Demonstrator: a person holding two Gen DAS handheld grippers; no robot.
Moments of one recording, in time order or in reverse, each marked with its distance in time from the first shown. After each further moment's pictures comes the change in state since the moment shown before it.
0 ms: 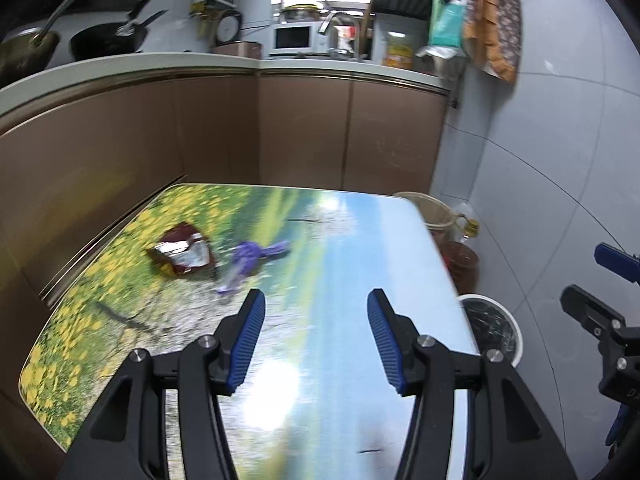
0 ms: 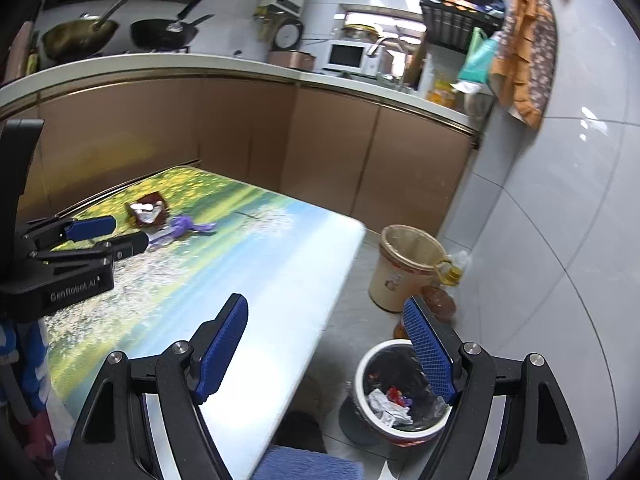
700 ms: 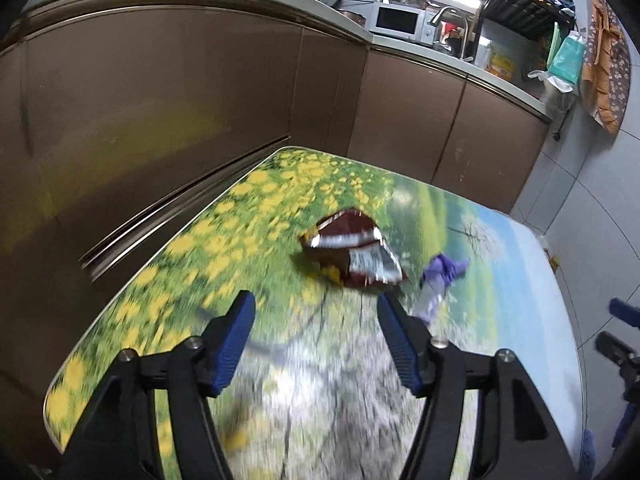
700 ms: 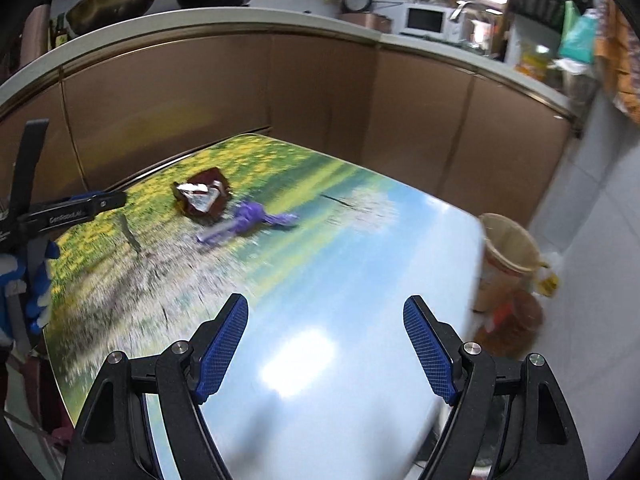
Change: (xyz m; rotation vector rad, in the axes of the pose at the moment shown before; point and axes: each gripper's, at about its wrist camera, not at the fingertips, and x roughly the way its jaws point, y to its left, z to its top) left arm 0.073 0.188 0.015 -0.203 0.088 0.128; right arm 0.118 0.075 0.040 -0.060 0.128 0.285
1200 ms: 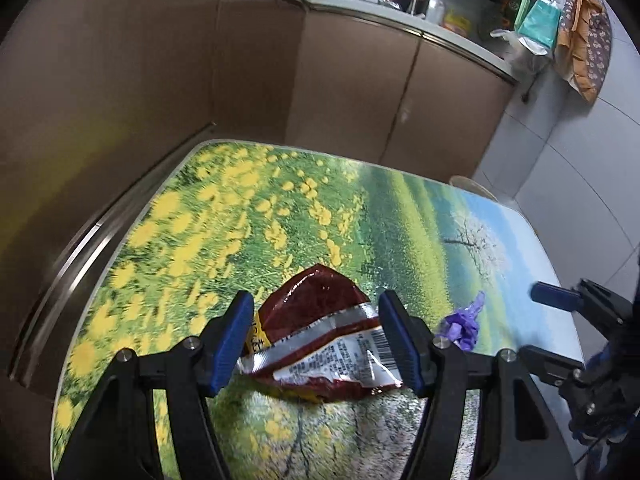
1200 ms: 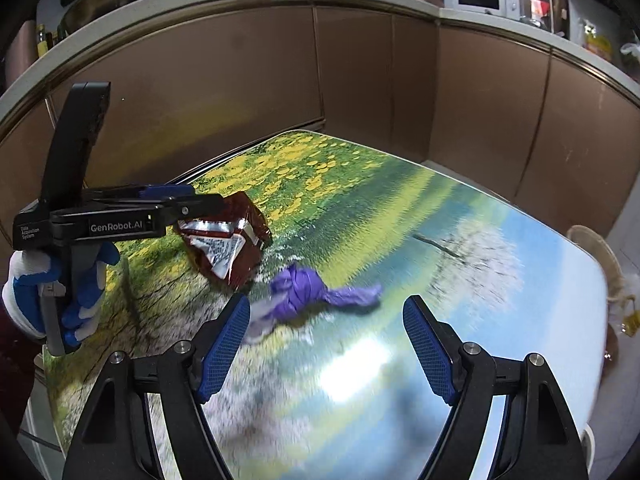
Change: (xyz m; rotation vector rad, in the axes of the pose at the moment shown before) left arm 0.124 -0.010 0.068 0.136 0.143 -0.205; right arm 0.137 0.035 0.069 0.006 0.045 0.218
